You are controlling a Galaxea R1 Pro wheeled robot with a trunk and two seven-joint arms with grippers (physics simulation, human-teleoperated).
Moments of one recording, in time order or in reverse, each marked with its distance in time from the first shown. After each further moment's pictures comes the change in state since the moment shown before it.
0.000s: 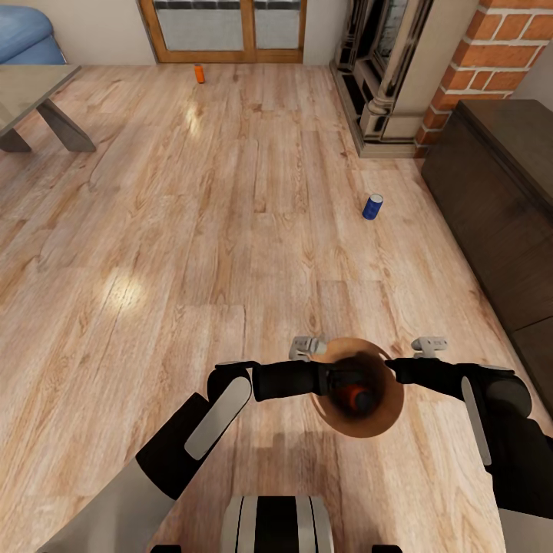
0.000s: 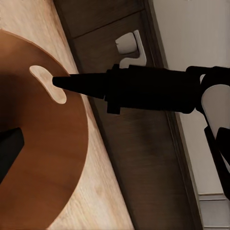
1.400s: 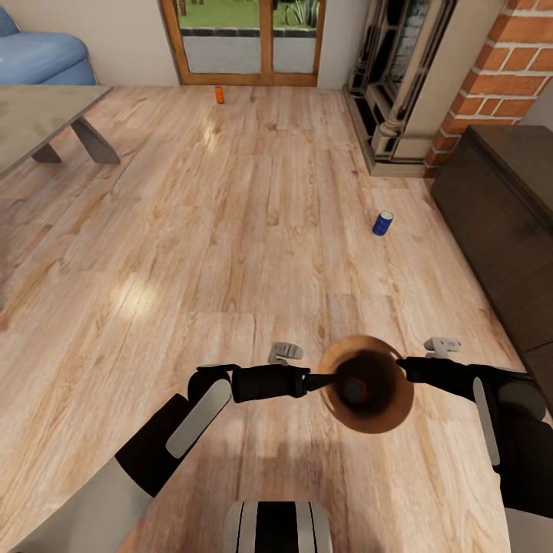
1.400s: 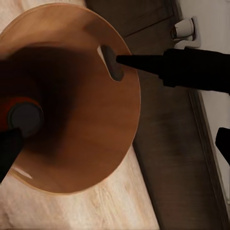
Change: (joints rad) left arm 0.000 0.101 0.000 0.022 -0.001 -0.002 -0.006; right arm 0.001 -0.001 -0.064 0.000 0.012 0.001 -0.006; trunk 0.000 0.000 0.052
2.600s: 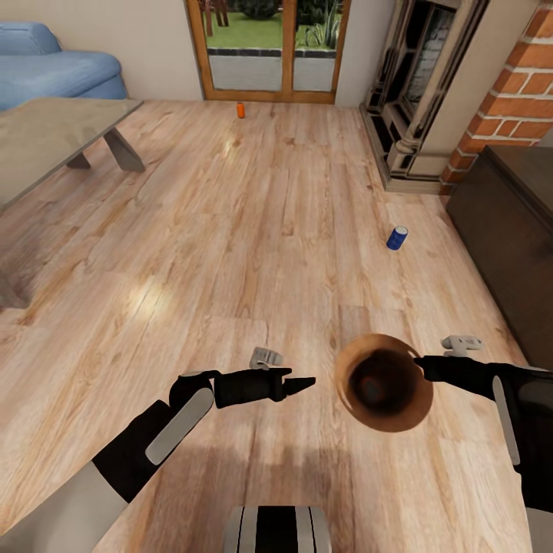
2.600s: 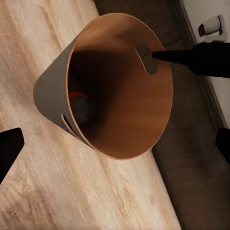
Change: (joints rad) left arm 0.012 0.111 -0.040 0.005 0.001 -0.121 -0.053; right arm -0.002 -0.068 -0.023 0.000 0.011 -0.002 0.001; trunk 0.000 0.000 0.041
